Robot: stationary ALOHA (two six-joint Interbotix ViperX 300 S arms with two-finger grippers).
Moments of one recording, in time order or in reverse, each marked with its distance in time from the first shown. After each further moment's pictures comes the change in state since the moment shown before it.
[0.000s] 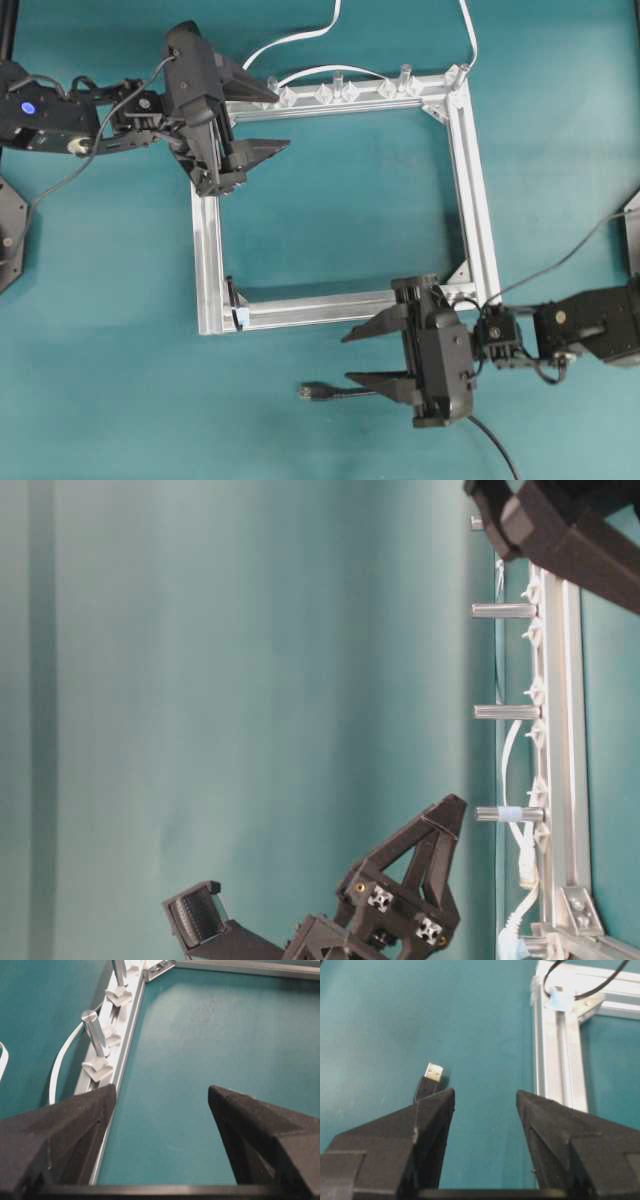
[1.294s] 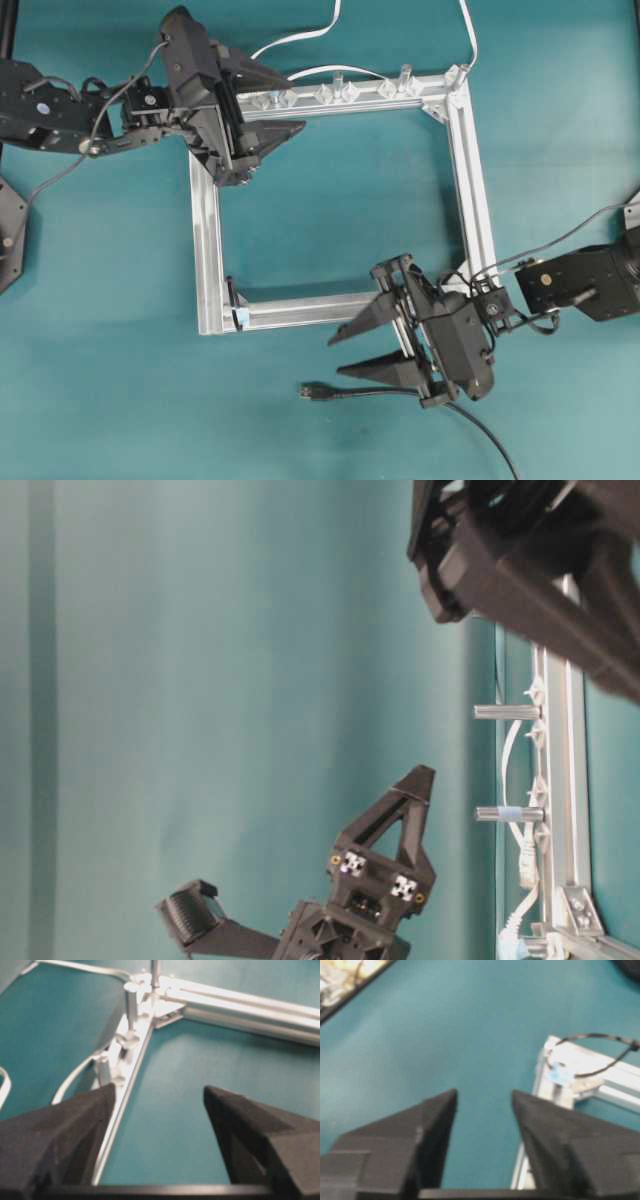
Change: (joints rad) left arm 0.009 0.038 -0.005 -0.005 -0.166 -0.109; right arm -0.184 0.000 0.037 -0.661 -0.127 0.273
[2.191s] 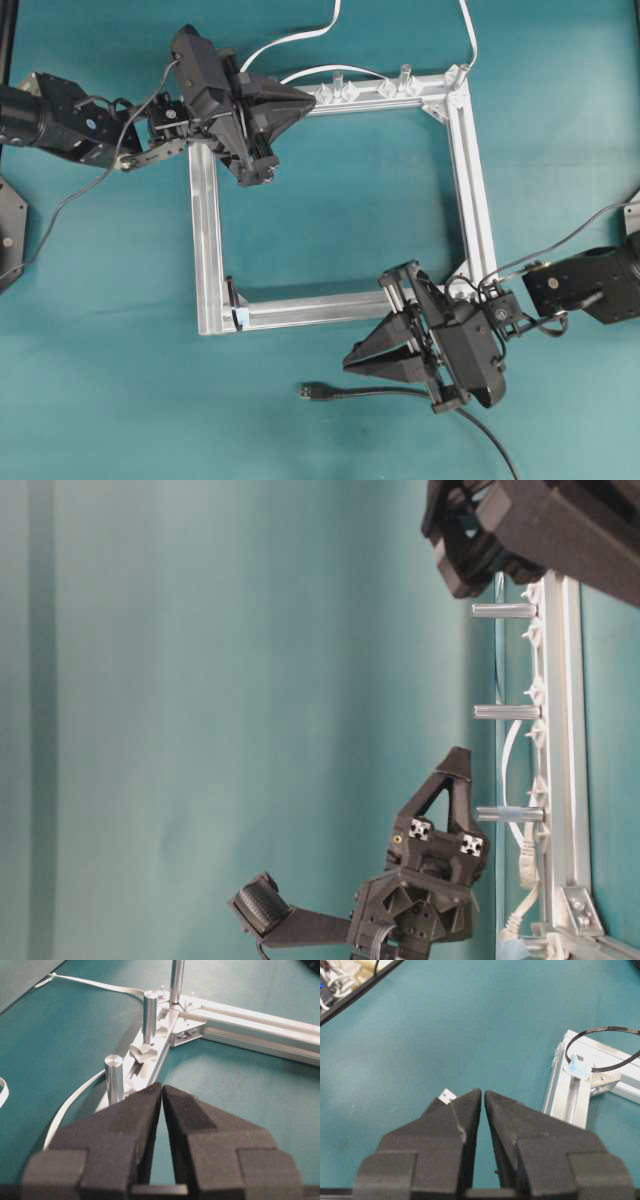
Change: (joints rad) left arm 0.002 0.227 -0.002 -0.046 -0.357 -0.005; right arm 0.017 -0.003 0.031 -0.029 -0.017 0.000
